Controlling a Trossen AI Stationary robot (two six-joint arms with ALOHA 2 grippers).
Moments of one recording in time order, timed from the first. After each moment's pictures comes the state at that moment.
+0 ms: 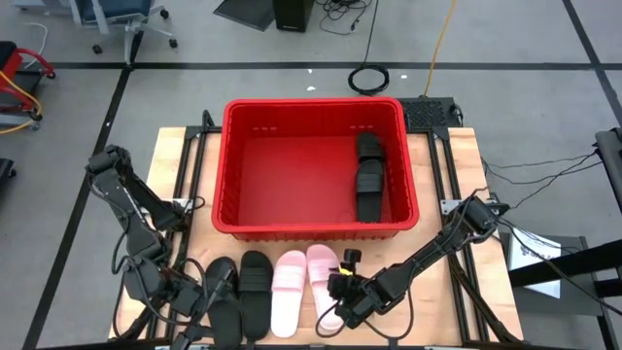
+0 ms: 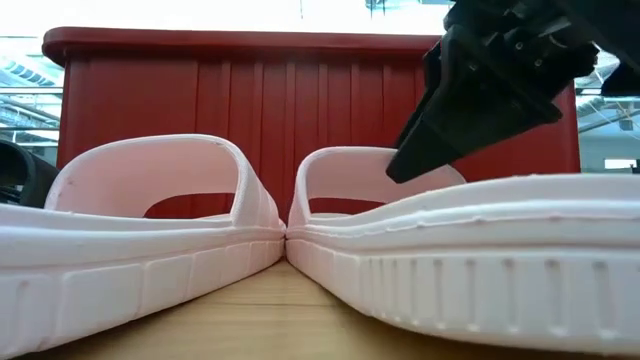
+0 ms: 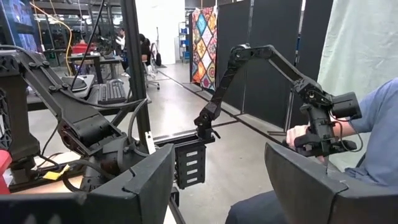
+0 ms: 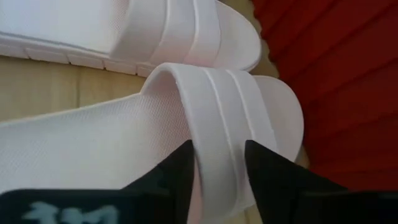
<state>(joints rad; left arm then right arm) -0.98 1.28 1.01 0.29 -0.48 -0.01 0.63 1.99 1.31 -0.47 0.70 0.55</state>
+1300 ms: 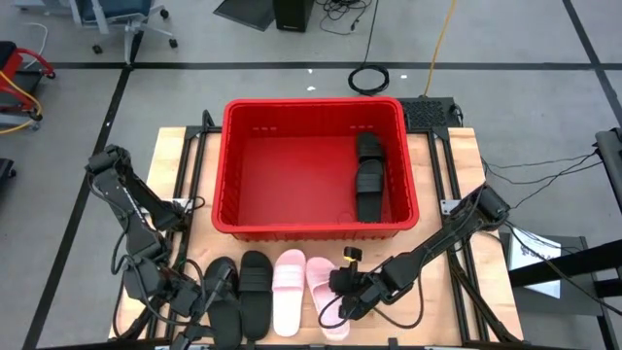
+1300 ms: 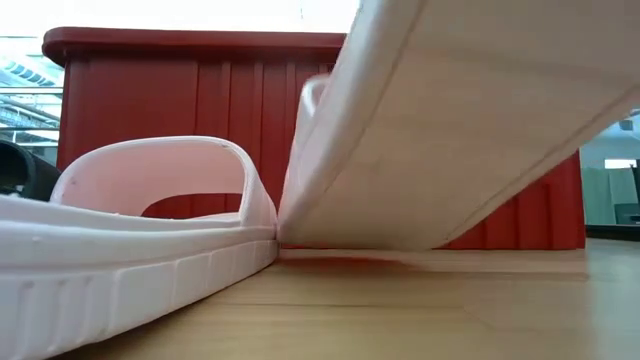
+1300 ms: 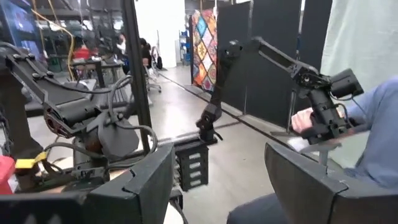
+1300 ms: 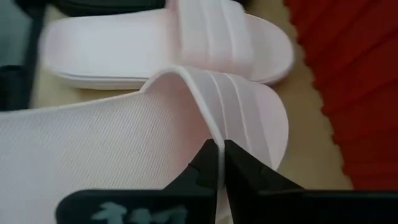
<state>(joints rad) -0.98 1.28 1.01 0.31 -0.49 0.02 0.61 1.85 1.31 -0.46 0.46 0.58</state>
